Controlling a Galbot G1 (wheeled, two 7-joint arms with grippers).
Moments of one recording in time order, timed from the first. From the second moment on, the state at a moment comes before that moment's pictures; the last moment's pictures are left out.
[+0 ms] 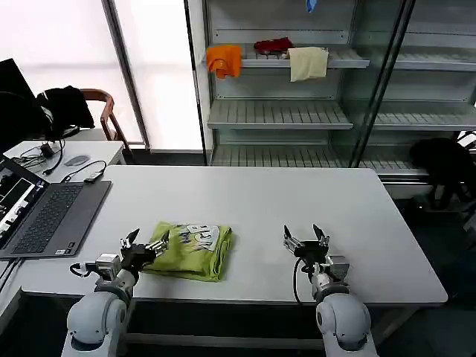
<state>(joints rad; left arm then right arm) 1.19 -1.37 -0.65 -1.91 -0.18 0.54 0.11 -1.18 1.55 0.49 1.92 0.10 -0.43 -0.03</state>
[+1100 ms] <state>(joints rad) 1.24 -1.39 -0.65 -1.85 -0.18 0.49 0.12 -1.20 1.56 0.49 1.95 0.10 -0.43 -0.03</state>
